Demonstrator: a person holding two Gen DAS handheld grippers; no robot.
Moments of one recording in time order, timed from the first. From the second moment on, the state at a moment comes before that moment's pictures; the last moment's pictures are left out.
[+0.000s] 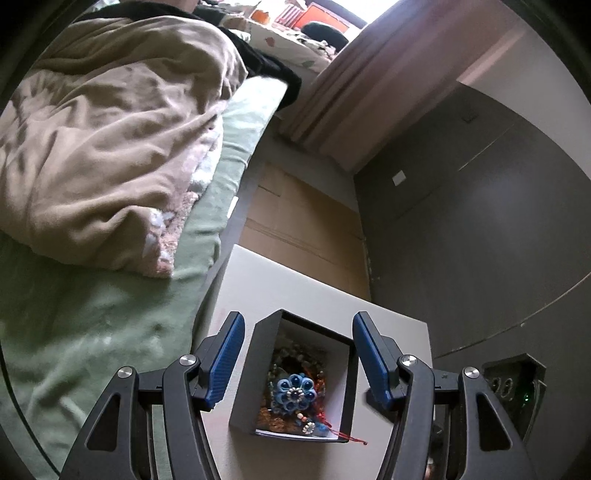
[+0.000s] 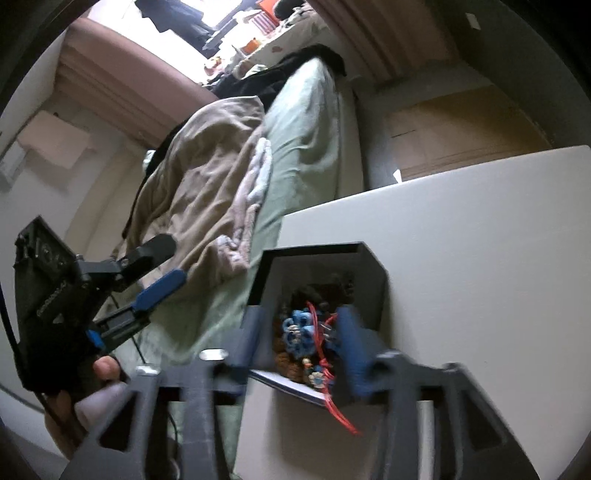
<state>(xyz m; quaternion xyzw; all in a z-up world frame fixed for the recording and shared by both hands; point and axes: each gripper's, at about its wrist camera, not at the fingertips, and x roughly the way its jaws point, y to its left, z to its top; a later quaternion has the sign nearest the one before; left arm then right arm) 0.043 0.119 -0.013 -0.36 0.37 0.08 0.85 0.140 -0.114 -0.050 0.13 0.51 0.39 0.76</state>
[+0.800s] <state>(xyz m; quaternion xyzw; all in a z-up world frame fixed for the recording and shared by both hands) 0.030 0.041 0.006 -0.19 0.38 0.11 0.90 0.131 -0.193 -0.019 0.09 0.47 0.29 0.83</state>
